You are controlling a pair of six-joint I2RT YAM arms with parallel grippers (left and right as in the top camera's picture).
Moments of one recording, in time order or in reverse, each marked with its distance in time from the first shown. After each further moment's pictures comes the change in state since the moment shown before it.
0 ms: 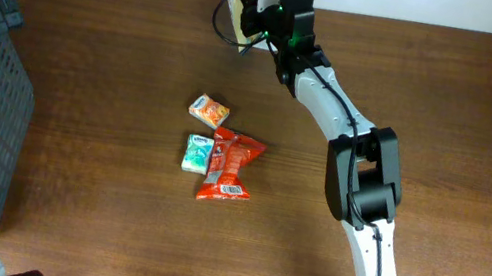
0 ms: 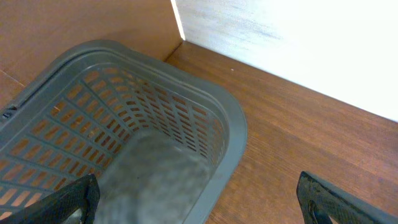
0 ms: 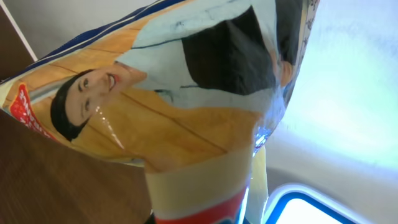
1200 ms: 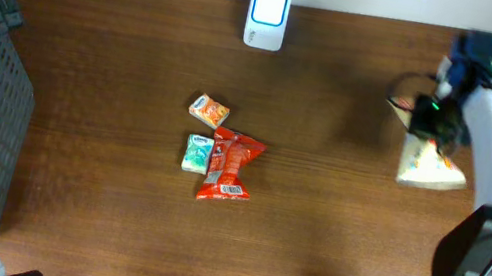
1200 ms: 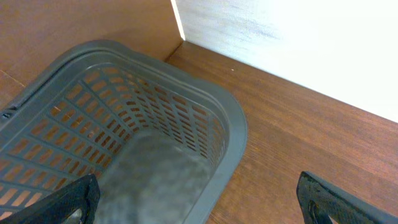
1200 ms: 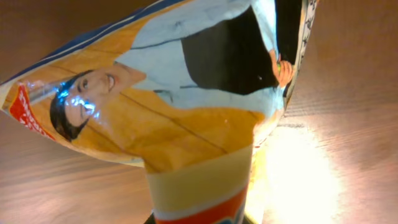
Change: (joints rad) left arm 0.000 0.000 0.000 0.000 0.000 0.000; right arm -0.560 -0.635 -0.475 -1.394 0.325 0.108
